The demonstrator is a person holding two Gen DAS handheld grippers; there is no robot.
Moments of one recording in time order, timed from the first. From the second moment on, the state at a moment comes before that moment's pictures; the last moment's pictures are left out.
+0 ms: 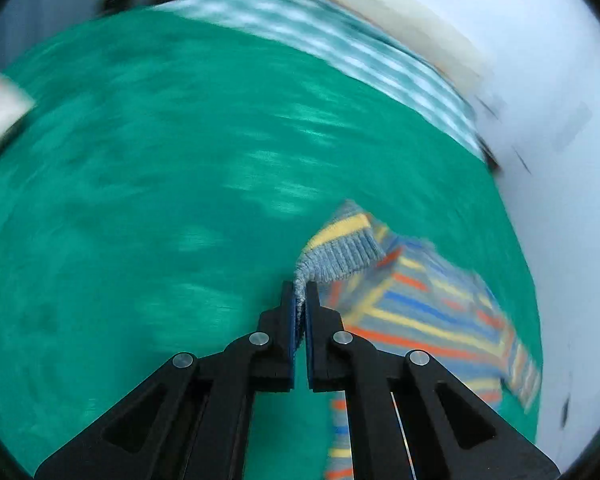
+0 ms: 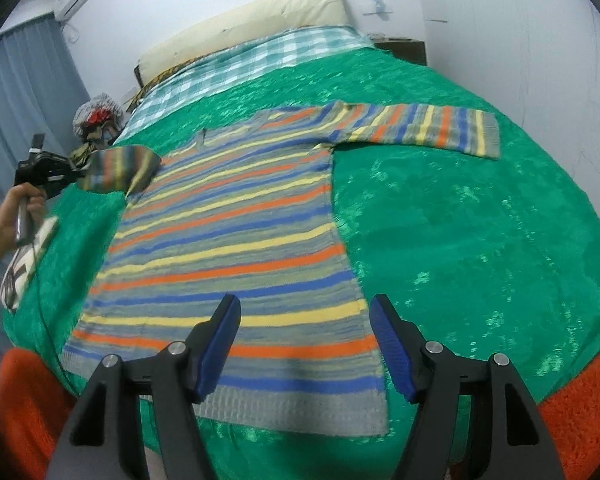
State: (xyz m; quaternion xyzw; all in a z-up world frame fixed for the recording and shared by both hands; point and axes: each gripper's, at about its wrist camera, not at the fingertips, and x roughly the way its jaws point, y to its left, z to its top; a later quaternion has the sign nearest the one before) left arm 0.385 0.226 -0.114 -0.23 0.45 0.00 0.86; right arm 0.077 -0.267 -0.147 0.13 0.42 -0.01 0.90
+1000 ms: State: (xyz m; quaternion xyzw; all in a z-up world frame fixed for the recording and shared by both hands) left arm 0.341 0.318 -0.163 -0.25 0.46 0.10 0.85; right arm 0.090 -0.240 -0.173 0.09 0.46 0.02 0.88
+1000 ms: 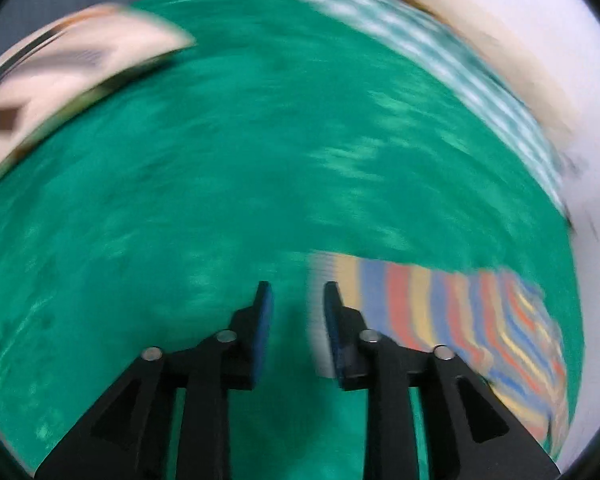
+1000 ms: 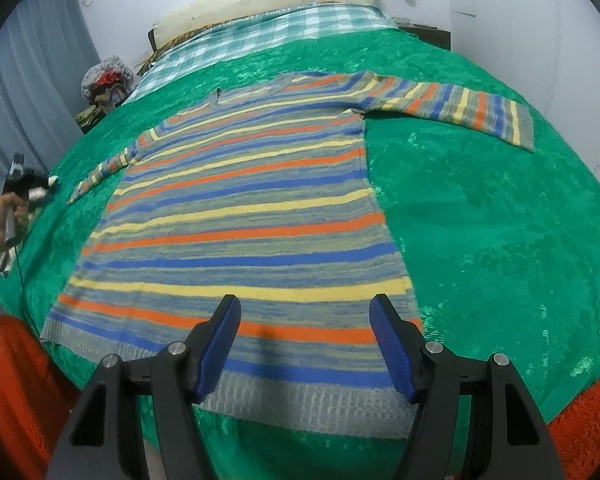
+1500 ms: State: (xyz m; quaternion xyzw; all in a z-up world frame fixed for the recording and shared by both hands) left arm 0.347 0.305 -0.204 -0.15 0.53 0.20 0.81; right arm 0.092 -0.244 -0.178 0.09 0.47 0.01 0.88
